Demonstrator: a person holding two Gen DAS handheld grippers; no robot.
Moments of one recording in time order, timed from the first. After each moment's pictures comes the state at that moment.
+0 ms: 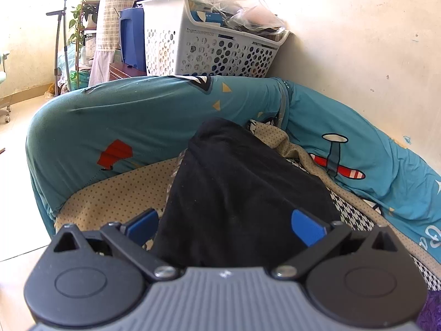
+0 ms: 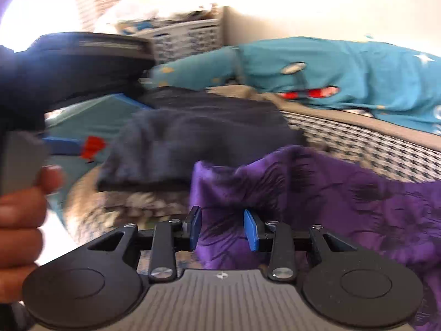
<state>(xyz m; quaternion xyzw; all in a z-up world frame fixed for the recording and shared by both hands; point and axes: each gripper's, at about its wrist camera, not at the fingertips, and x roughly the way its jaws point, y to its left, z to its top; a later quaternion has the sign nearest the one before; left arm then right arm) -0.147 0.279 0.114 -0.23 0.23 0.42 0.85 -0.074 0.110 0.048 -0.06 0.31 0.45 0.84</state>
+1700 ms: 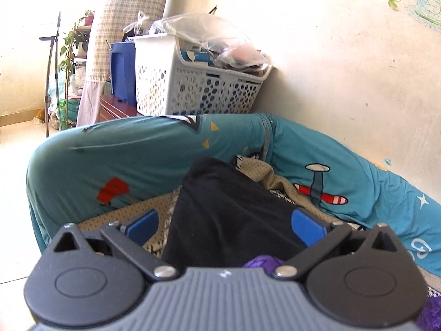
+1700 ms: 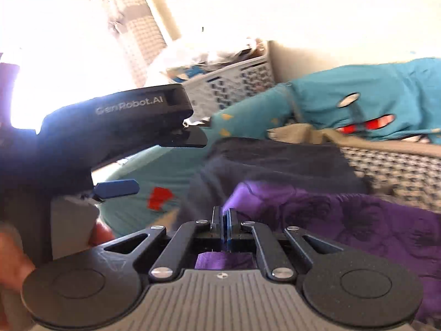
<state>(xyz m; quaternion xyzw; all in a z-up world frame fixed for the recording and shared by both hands) -0.170 0.273 0.139 -0.20 0.17 0.40 0.88 -0.055 0.116 0.083 0.06 0.26 0.59 0.76</state>
